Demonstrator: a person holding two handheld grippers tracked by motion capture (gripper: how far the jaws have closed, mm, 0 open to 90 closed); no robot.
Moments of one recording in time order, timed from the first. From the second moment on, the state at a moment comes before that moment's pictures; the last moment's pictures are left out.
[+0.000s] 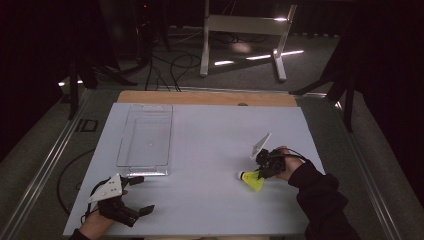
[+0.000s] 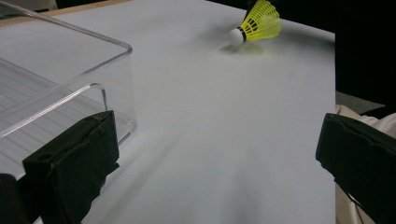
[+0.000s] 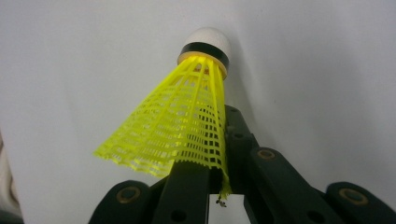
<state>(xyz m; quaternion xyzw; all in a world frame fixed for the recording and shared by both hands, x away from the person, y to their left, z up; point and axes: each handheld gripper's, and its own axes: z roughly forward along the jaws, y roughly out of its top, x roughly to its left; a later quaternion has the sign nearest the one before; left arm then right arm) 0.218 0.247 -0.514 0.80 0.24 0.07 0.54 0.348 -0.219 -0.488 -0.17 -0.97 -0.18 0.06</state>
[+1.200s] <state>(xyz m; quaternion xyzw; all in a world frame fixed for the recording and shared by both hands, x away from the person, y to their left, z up) 0.234 0.224 -0.462 0.86 0.17 0.03 0.48 0.330 -0.175 -0.466 -0.04 -0.98 -0.19 0.08</state>
